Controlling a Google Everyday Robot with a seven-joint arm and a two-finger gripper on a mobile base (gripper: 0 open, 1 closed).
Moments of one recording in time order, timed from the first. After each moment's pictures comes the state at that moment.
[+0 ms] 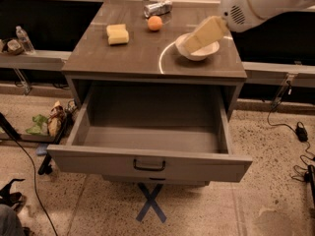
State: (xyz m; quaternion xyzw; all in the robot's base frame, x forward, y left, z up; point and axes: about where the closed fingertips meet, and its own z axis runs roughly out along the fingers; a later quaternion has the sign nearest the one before) arm 0.622 -0.110 0.996 -0.42 0.80 0.09 0.42
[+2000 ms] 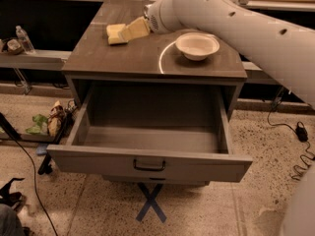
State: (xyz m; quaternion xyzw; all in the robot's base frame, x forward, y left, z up) arm 0.763 0.030 0.951 -0.32 0.79 0.12 0.51
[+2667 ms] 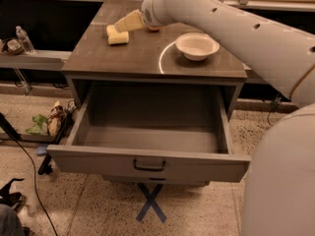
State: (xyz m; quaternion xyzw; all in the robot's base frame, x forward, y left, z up) arm 0.807 0.043 0.955 -0.31 0.78 0.11 0.53
